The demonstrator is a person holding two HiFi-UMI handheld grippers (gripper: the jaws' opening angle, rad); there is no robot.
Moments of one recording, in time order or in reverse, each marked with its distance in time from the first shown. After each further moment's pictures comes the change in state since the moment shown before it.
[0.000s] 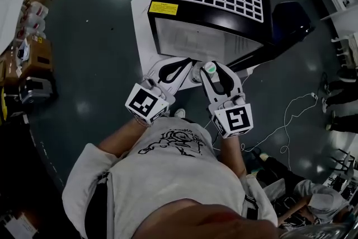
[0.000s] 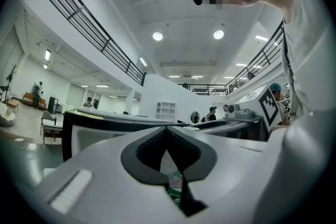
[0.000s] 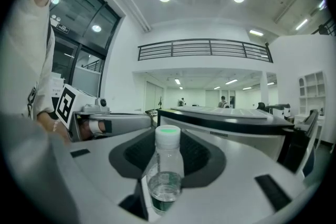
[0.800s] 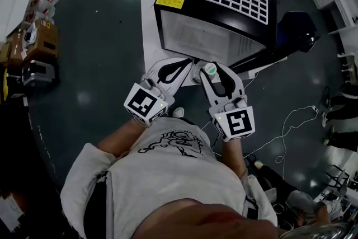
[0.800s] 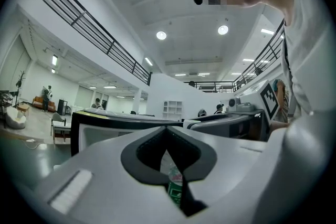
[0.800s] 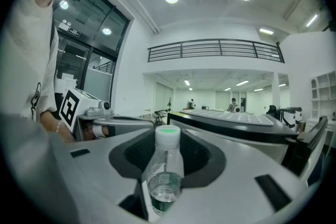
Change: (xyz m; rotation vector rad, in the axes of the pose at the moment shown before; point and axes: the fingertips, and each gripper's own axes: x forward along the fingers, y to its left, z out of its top) left arm -0.012 -0.020 0.004 0.014 0.018 0.088; right arm -0.021 0.013 0.015 -0.045 -0.009 0.111
